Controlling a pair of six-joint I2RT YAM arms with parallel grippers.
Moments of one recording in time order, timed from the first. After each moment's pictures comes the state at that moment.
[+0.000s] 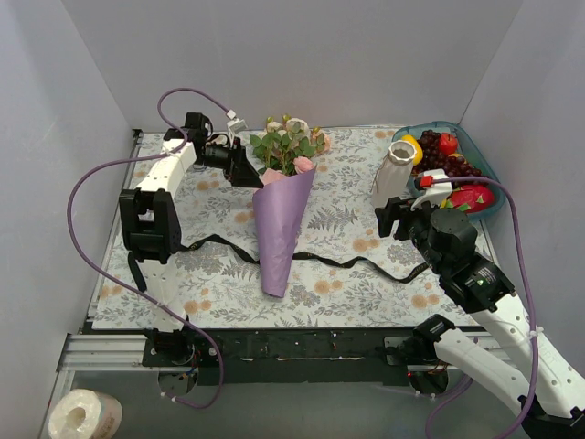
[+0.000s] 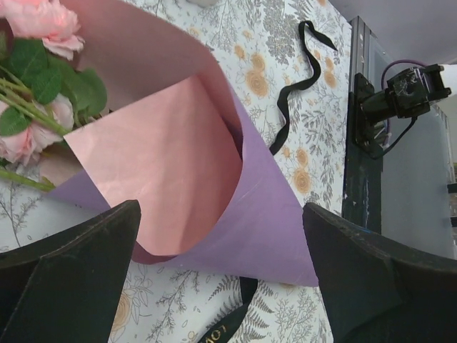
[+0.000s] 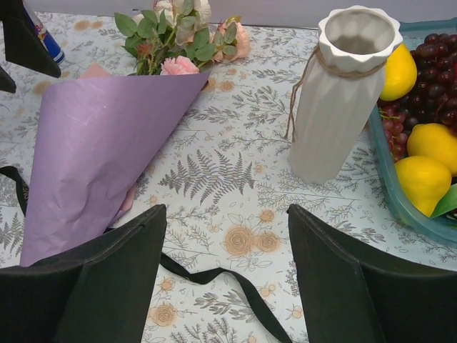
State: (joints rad) left arm -0.11 2.06 1.85 -0.94 1.20 0.52; right arm 0.62 0.65 0.85 -0.43 0.30 0.18
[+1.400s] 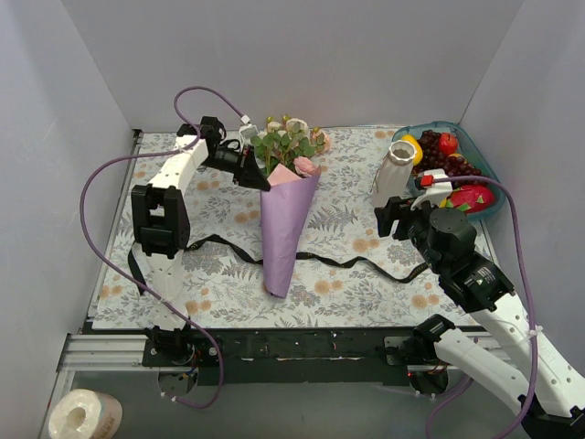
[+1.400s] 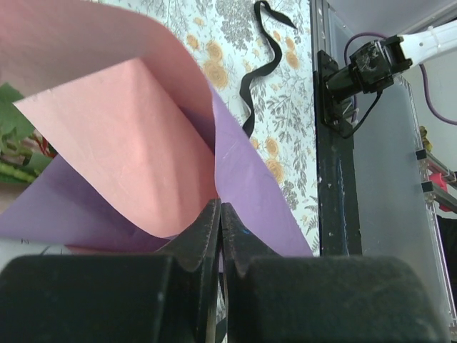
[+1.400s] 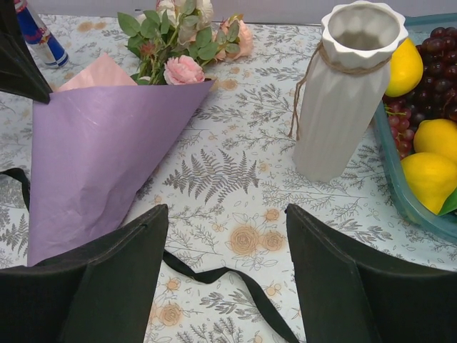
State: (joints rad) left arm -0.15 2.16 1.93 -1.20 1.27 0.77; right arm 0.62 0.66 0.85 -0.43 0.29 0.20
